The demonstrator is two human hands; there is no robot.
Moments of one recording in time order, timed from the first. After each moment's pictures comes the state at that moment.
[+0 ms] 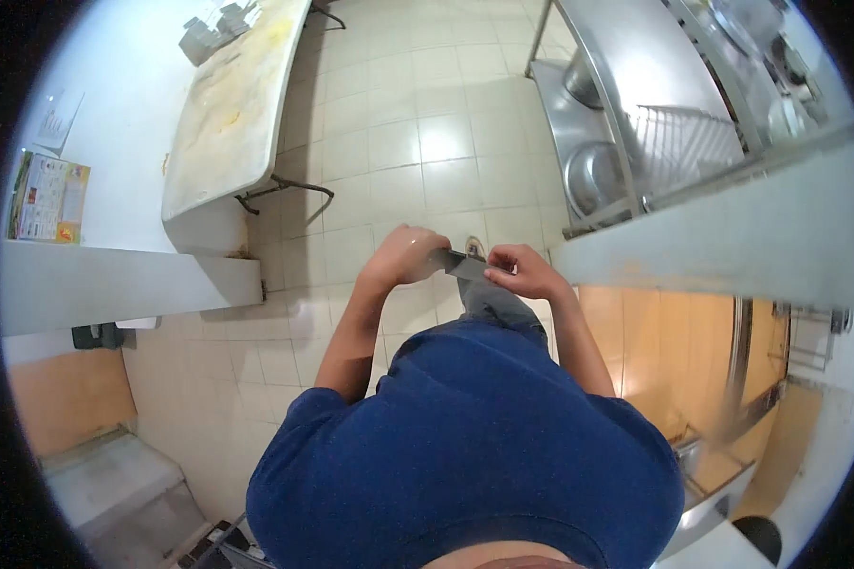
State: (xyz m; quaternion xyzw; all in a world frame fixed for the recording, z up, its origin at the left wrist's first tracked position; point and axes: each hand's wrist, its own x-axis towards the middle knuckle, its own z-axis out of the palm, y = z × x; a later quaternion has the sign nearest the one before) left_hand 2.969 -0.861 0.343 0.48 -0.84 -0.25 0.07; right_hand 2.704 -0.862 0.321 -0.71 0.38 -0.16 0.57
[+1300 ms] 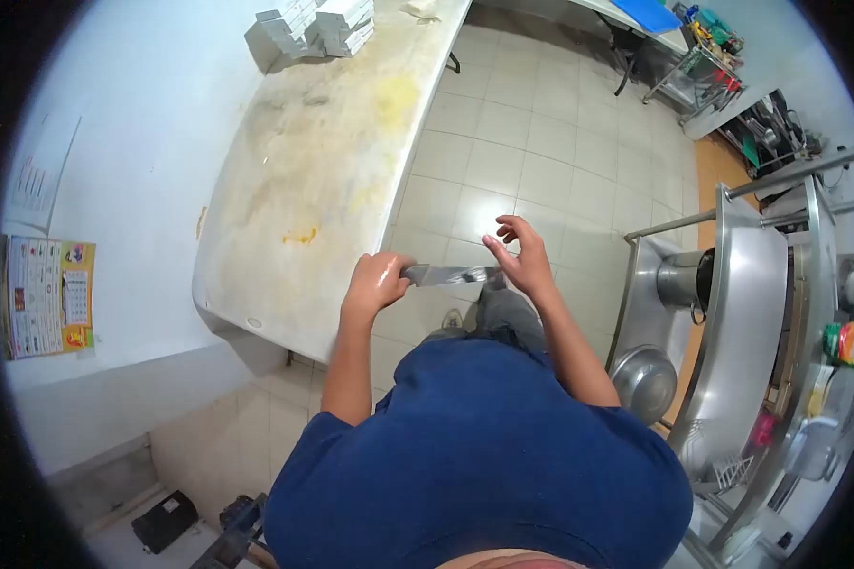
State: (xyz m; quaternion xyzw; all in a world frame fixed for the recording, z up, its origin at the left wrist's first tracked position) left_hand 3.392 -1.295 0.352 0.74 -0.63 -0.23 0.09; right_hand 3.152 -1.437 0.322 -0.76 0.40 -0.32 0.40
